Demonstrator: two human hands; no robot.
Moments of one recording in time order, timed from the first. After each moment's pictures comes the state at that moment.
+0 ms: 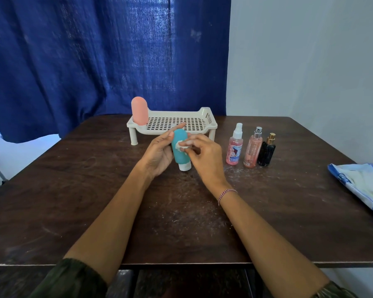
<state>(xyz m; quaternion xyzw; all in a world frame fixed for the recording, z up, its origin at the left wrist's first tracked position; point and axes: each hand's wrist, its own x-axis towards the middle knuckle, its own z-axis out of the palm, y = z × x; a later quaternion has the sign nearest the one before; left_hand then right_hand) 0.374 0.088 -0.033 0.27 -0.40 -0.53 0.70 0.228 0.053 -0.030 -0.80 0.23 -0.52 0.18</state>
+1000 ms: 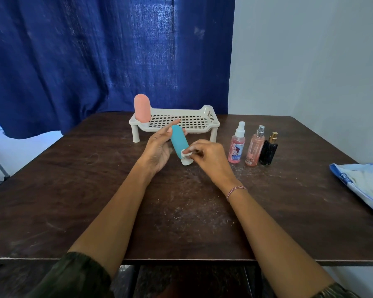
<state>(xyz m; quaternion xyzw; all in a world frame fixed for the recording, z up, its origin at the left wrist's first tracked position) 0.379 0.087 -0.032 0.32 -0.38 -0.48 0.73 0.217 0.042 -0.030 -0.88 0.22 -0.39 0.14</state>
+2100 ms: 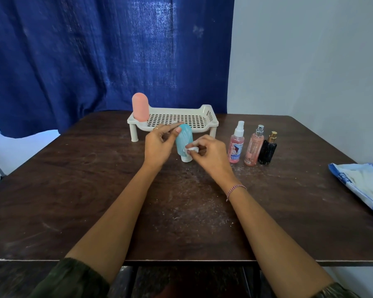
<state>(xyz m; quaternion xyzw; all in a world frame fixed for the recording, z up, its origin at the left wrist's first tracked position) 0.366 0.086 -0.030 0.59 -0.50 -0.06 0.63 0.218 0.033 -0.032 -0.84 0.27 -0.41 0.21</state>
